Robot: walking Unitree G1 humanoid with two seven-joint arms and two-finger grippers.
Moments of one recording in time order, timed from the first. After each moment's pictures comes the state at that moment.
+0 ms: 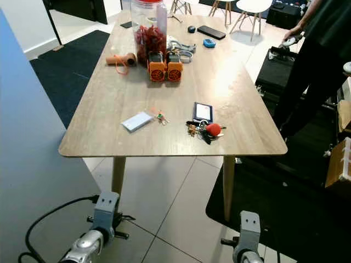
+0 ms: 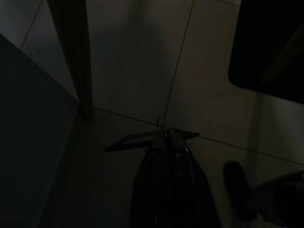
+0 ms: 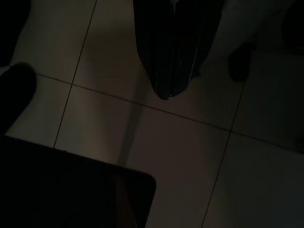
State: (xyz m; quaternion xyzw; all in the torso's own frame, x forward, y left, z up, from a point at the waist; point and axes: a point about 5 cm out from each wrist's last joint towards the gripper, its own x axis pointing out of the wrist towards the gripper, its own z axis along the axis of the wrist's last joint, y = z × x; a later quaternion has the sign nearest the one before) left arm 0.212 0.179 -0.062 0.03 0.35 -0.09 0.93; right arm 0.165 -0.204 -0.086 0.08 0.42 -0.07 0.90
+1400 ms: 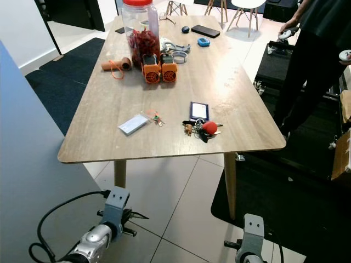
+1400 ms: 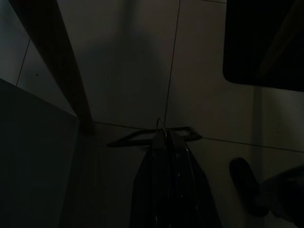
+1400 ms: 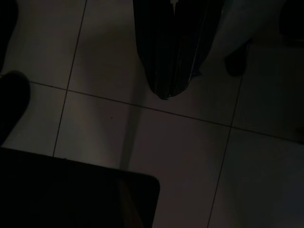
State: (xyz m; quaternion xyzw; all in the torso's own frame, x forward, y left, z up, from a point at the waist) left arm 0.221 0.162 -0.058 0.05 0.34 -0.12 0.93; right arm 0.162 -0.209 -0.086 0.07 0.41 -0.09 0.90
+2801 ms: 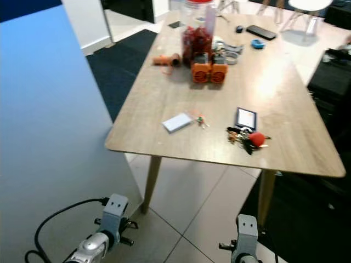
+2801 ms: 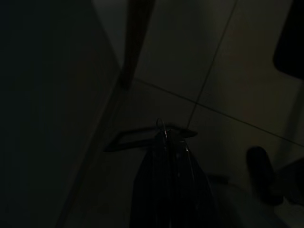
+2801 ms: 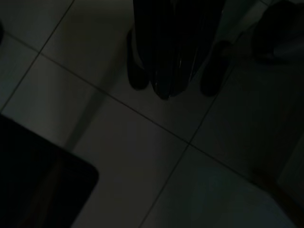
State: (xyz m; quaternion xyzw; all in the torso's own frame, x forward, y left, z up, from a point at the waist) left arm 0.203 0.172 -0.068 0.05 0.37 -0.12 0.92; right arm 0.161 -0.200 -0.087 0.06 0.42 -0.05 0.91
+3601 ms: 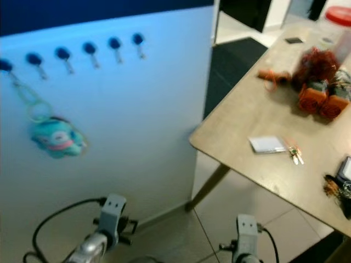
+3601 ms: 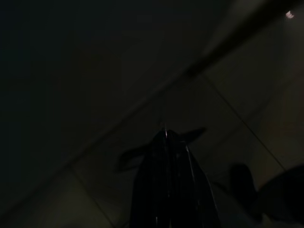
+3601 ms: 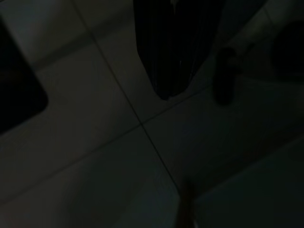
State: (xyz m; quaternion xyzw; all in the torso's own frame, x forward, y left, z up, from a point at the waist) left arm 0.205 0.181 -0.064 0.05 0.36 -0.11 0.93; right arm 0.167 -0.197 -0.085 0.05 0.41 -0.04 0.91
